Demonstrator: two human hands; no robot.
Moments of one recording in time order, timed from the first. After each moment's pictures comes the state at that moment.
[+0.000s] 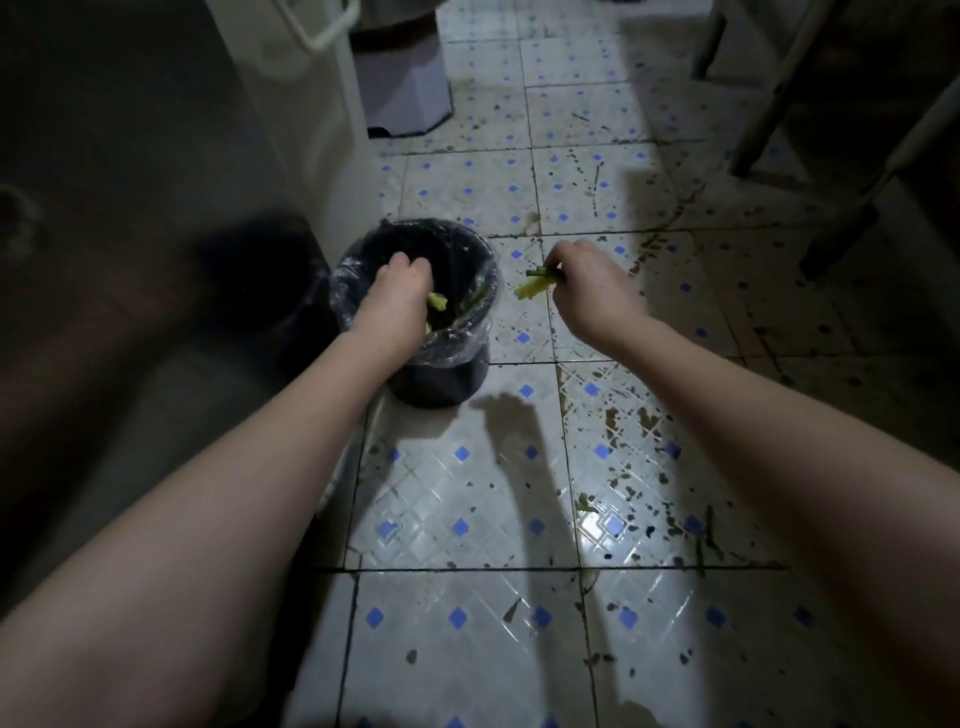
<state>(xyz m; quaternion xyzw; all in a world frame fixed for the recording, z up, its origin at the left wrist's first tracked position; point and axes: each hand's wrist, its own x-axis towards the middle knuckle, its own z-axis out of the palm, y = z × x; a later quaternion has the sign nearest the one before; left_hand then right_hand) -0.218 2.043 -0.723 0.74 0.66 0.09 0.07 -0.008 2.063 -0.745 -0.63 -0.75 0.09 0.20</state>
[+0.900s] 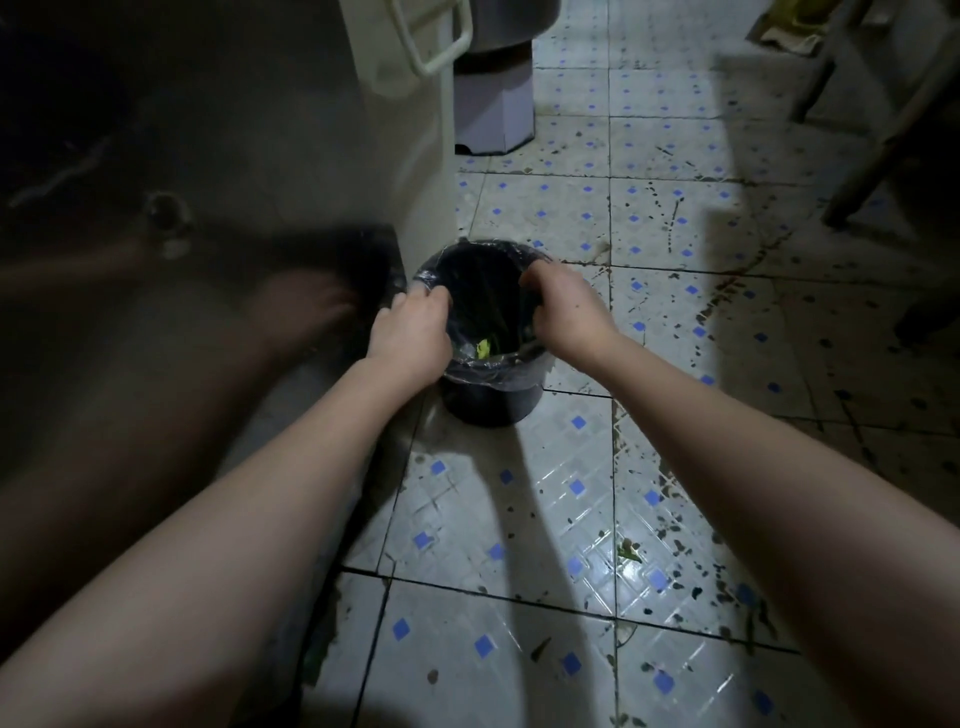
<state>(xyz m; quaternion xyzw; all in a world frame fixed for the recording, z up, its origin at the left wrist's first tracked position) -0.264 2.027 -0.720 0.68 0.73 0.04 0.04 -0.097 2.084 -0.736 -0.55 -0.79 0.16 0.20</state>
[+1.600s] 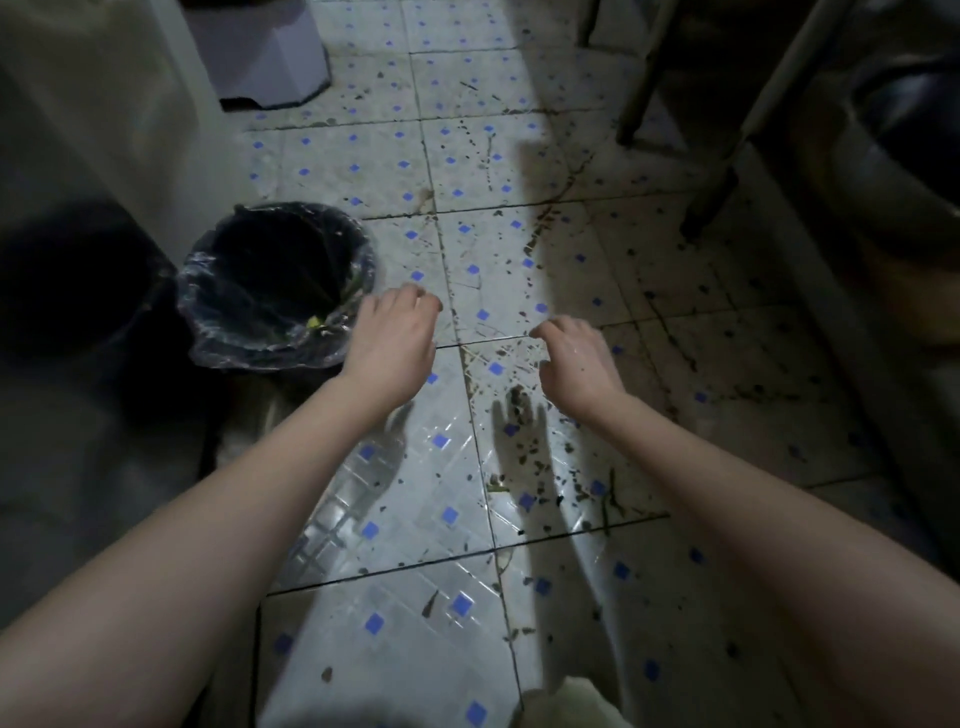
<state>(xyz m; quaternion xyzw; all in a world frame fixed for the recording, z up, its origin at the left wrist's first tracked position) -0.123 2.027 -0.776 0.84 0.55 0.05 0.01 0.084 1.985 -0.805 -0.69 -0.71 0.09 0.09</state>
